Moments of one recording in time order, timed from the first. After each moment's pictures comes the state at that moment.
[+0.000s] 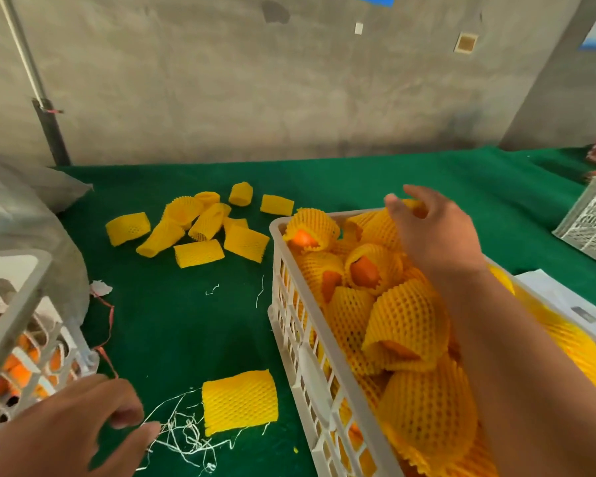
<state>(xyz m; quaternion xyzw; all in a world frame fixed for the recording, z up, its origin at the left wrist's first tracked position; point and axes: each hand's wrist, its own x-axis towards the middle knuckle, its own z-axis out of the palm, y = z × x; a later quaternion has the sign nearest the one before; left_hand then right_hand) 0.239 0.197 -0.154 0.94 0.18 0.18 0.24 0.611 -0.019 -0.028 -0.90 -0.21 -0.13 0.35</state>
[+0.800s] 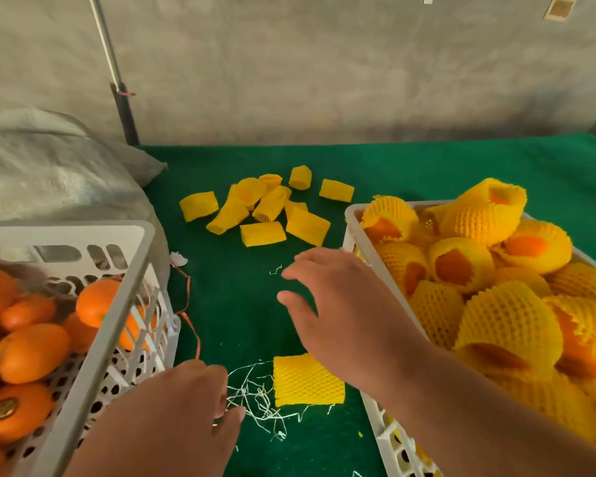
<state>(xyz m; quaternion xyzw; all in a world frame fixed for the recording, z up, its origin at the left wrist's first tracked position) 0.246 0.155 -0.102 0.95 0.29 -0.05 0.14 0.440 0.060 -0.074 -0.80 -0.56 -0.04 0.23</state>
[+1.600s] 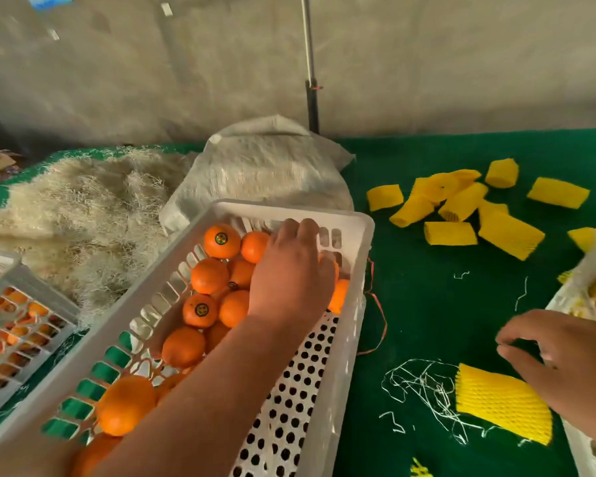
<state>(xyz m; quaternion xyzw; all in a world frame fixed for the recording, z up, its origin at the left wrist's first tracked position) 0.191 0.251 -0.060 0.82 0.50 0.26 0.03 0.466 0.062 -0.121 -0.78 -0.60 0.05 0.18</state>
